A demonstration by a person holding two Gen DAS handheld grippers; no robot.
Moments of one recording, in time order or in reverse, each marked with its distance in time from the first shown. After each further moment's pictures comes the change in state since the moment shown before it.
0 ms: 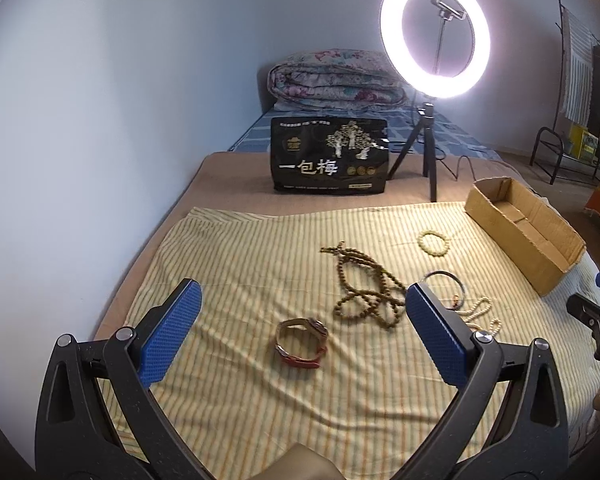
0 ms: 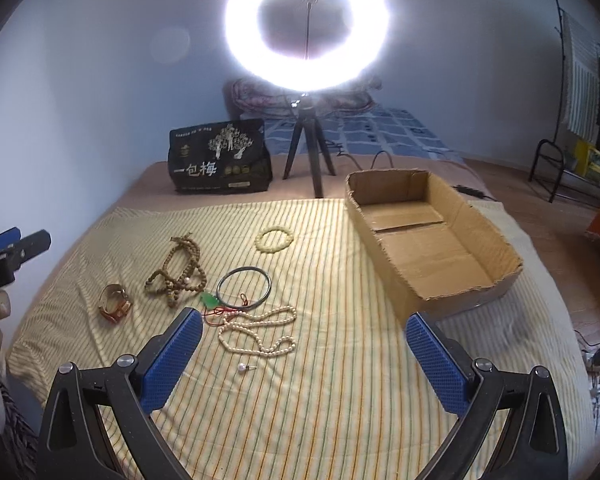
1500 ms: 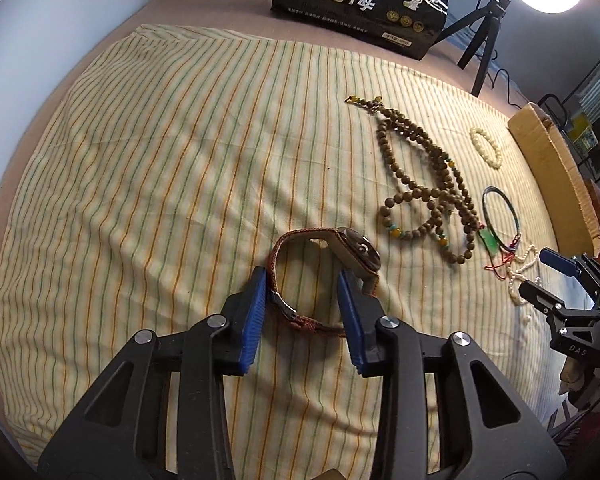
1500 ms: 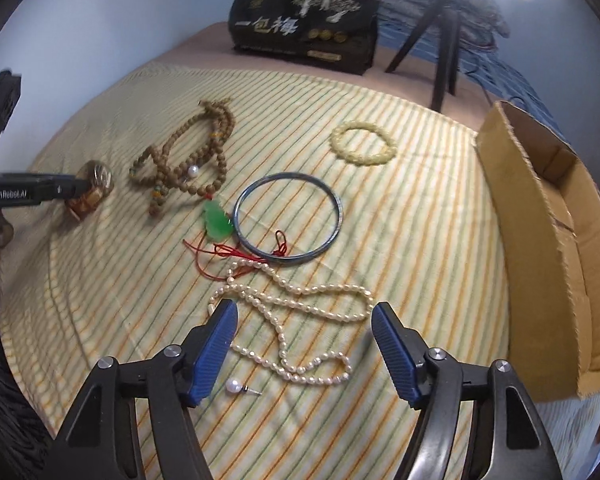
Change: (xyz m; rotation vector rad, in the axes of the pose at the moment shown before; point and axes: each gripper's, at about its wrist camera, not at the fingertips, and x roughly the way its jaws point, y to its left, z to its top) left arm 0.160 0.037 -0.059 -0.167 0.533 -0.197; right arm 0.152 0.042 -0.008 -0.348 0.386 0.164
